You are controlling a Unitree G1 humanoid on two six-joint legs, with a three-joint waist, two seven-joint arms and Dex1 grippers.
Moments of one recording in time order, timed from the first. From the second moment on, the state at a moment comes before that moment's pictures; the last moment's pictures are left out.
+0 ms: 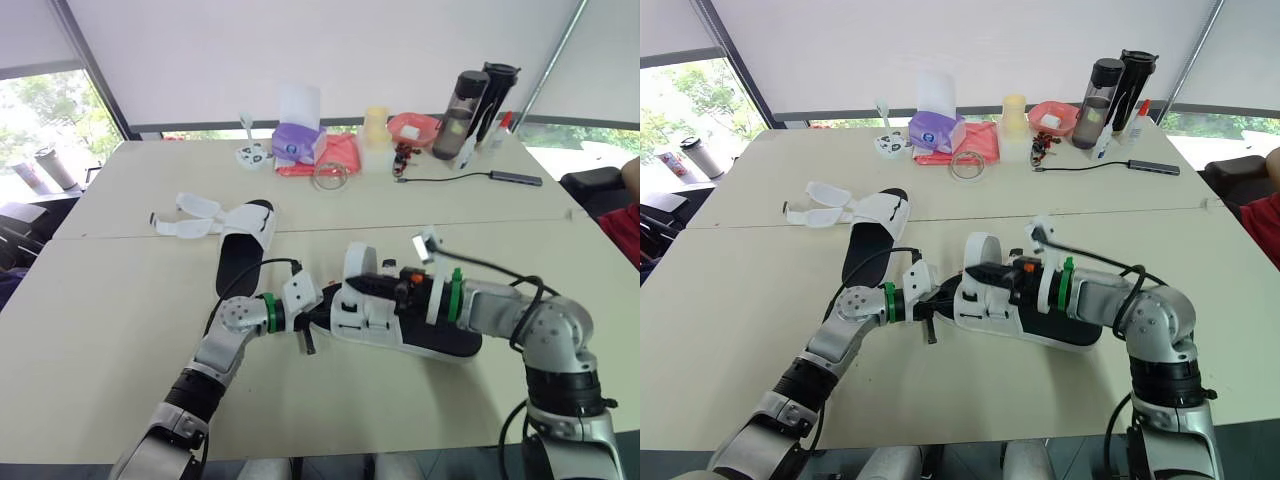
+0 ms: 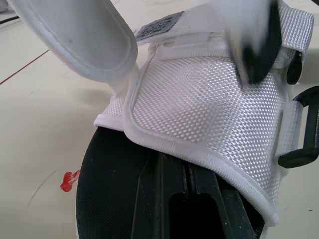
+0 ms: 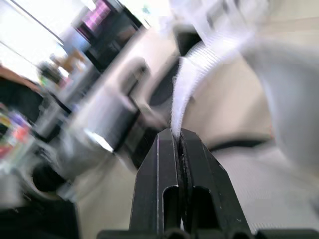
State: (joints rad) left arm -0.43 0.26 -0.30 0.30 -0.12 -0.06 -0.96; right arm -0.48 -0.44 -0.21 -0.26 1.15 1.28 0.44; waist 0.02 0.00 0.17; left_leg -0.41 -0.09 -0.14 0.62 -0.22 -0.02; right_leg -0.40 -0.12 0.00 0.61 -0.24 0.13
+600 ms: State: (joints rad) left arm -0.42 0.26 -0.30 0.29 -0.12 -0.05 -0.96; right arm -0.41 -0.49 -0.14 -0.26 1.12 1.26 0.43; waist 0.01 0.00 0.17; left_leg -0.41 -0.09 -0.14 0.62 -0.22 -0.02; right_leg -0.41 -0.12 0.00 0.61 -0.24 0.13
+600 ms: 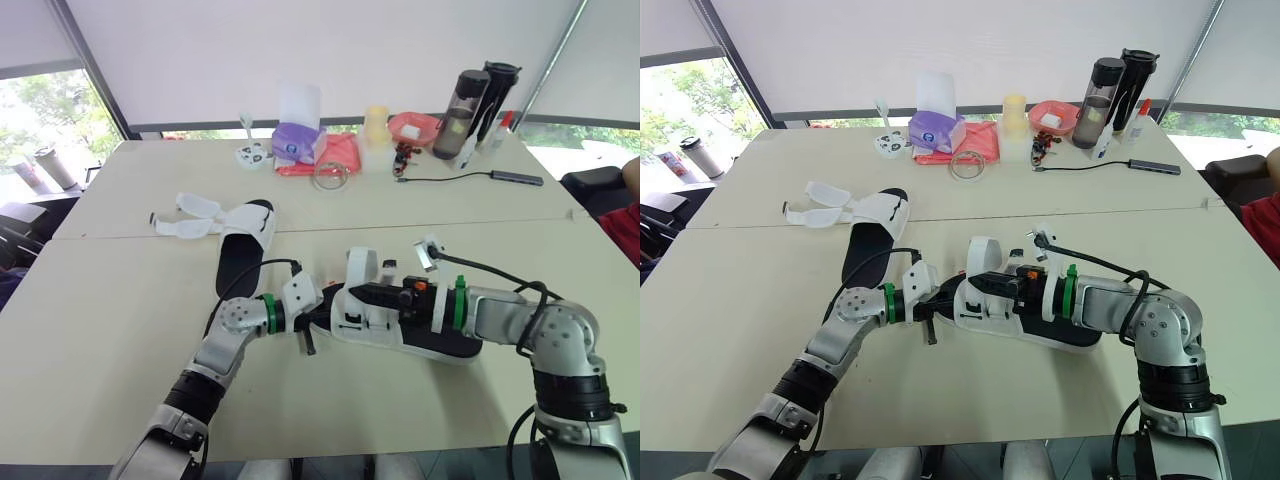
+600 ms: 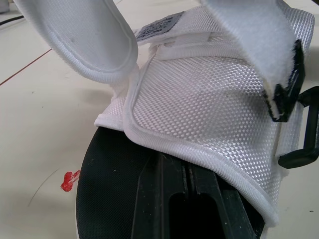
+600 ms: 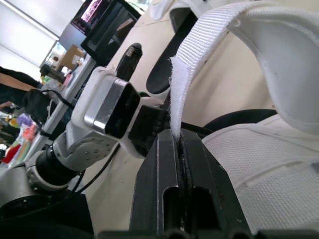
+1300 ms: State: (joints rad) left arm -0.42 0.27 -0.31 0.29 -0.10 -0.10 -0.95; right arm -0.36 -0.49 -0.11 -0.32 1.13 1.25 0.43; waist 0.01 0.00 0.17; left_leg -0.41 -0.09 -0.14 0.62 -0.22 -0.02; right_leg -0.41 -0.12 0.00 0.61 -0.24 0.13
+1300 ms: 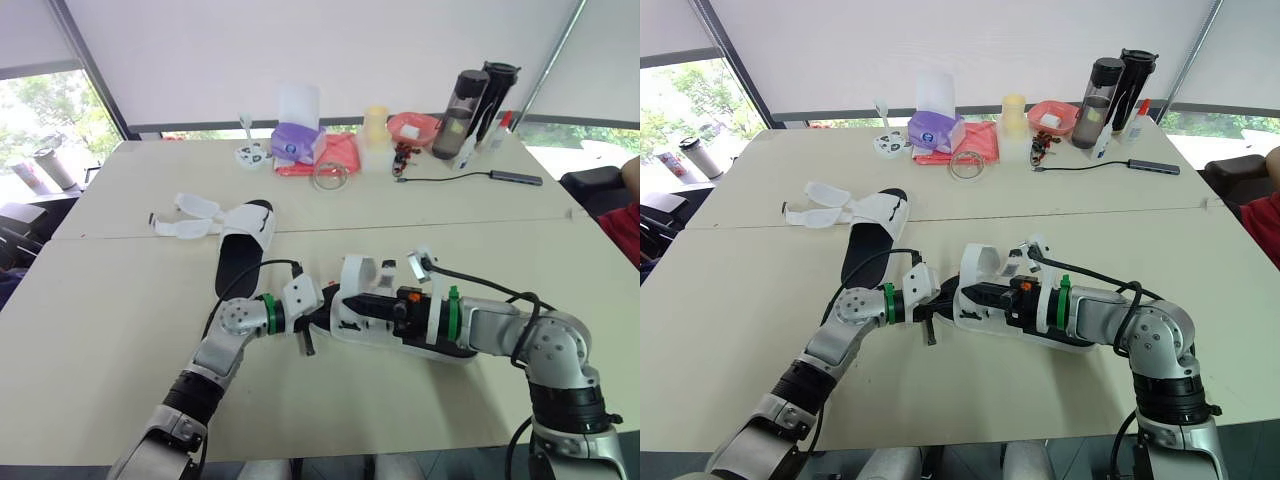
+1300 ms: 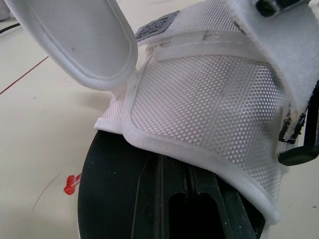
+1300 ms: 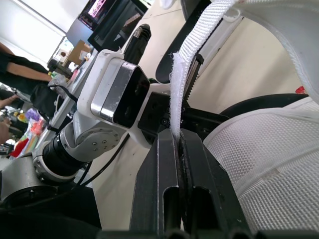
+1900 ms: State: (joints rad) left arm -0.41 0.27 -0.31 0.29 -0.10 -0.10 -0.95; right arm -0.36 -0.59 0.00 -0.37 0.91 1.09 0.57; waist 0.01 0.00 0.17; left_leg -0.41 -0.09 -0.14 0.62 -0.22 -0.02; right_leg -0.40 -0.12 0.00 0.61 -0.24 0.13
